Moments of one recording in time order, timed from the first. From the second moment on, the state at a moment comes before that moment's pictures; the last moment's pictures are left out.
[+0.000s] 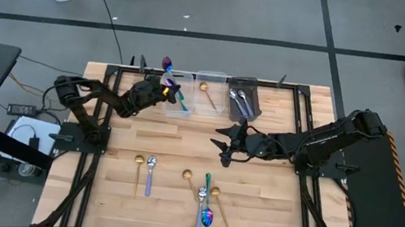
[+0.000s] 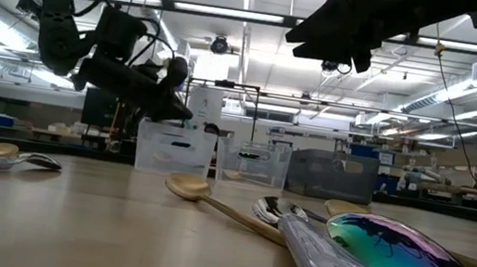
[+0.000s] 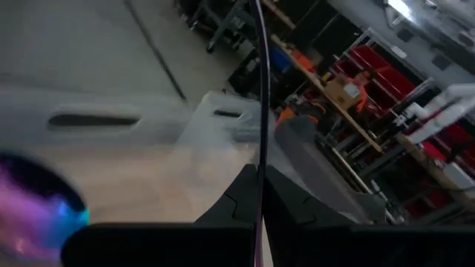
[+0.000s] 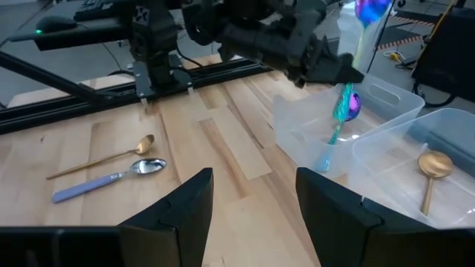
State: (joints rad) left arm 0.57 1.68 0.39 1.15 -0.14 -0.73; right arm 0.21 1.37 0.74 0.28 0.54 0.26
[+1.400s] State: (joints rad) left arm 0.50 1.76 0.43 0.99 -0.15 -0.81; right arm 0.21 1.37 0.74 0.28 0.50 0.25
